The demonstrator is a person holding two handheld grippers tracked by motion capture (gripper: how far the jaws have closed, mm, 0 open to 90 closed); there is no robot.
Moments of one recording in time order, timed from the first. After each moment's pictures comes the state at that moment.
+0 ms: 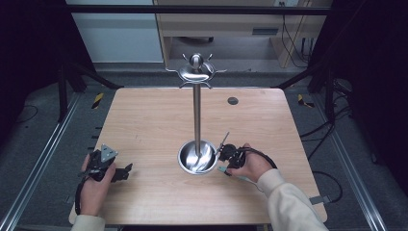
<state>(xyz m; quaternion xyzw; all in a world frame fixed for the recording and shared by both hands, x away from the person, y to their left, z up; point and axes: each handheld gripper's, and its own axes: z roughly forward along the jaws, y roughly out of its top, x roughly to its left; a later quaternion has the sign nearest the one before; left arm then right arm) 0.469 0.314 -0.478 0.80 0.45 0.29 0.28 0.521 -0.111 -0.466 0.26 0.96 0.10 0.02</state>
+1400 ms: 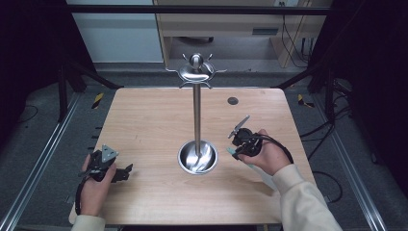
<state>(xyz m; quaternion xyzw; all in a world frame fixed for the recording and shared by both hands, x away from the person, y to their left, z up) 0.469 0.313 -0.479 0.80 0.45 0.28 0.28 0.517 -0.146 -0.392 0.30 0.93 0.18 0.08</state>
